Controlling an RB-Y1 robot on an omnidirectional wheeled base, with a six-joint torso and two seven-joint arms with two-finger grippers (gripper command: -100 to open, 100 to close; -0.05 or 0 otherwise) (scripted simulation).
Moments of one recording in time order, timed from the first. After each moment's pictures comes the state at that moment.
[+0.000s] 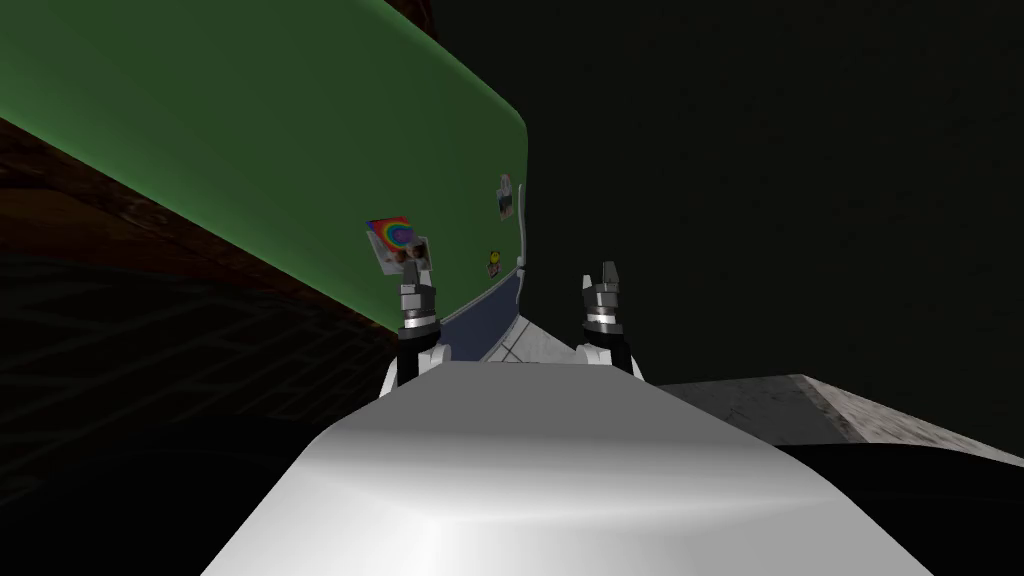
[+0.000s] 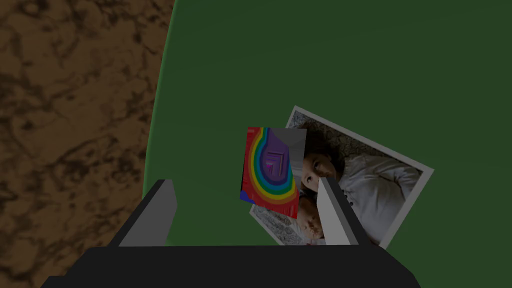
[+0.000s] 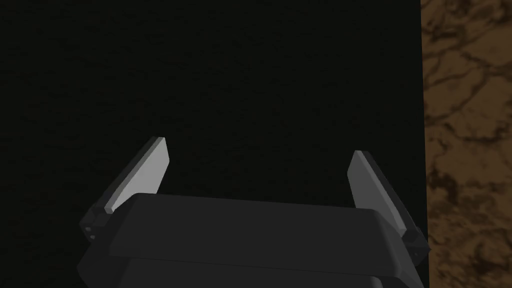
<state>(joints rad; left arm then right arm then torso) 0.51 -0.03 0.07 -2.33 -0.07 -0.48 -0.14 0.46 -0.05 0.06 -2.26 -0.02 -0.39 0.12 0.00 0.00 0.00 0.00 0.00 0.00</state>
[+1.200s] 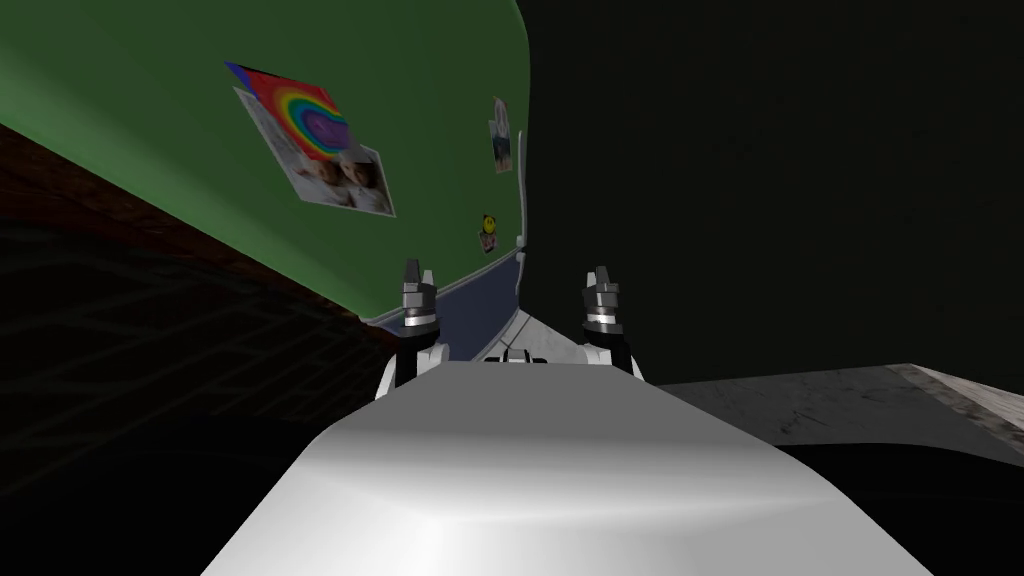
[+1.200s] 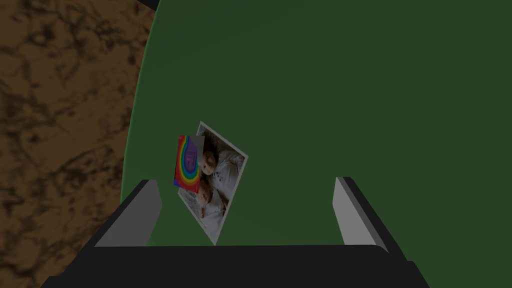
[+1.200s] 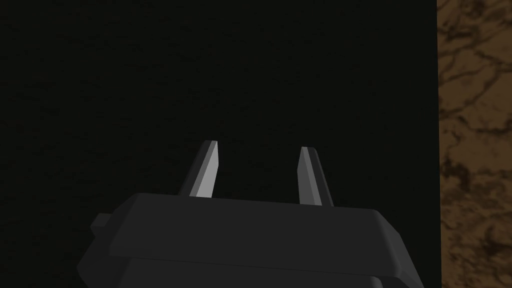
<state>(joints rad) 0.50 0.02 0.08 -2.33 -0.08 -0.46 -0.15 0.46 -0.05 0.06 -2.26 -0.02 -0.39 0.12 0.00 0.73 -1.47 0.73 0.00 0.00</state>
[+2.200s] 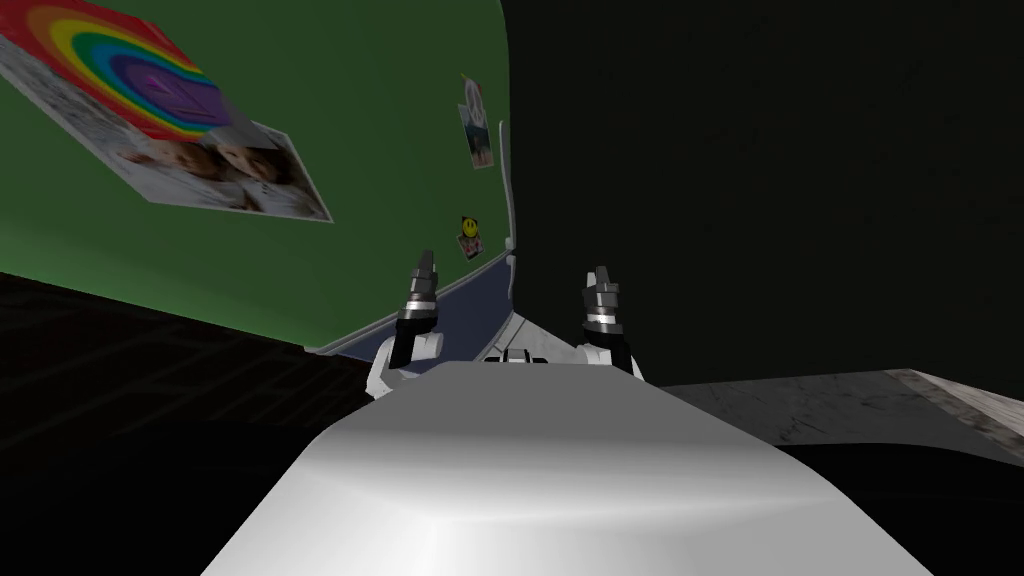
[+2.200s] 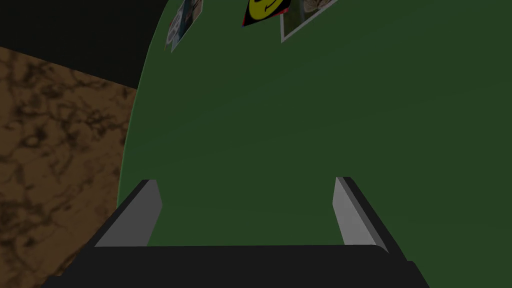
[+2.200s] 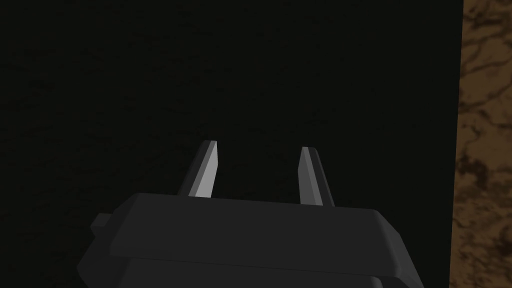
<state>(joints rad) 0.37 0.15 0.12 -2.33 -0.12 -0.21 -0.23 0.46 -0.05 0.06 -2.26 -0.02 -0.39 0.12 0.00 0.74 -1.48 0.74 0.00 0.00</state>
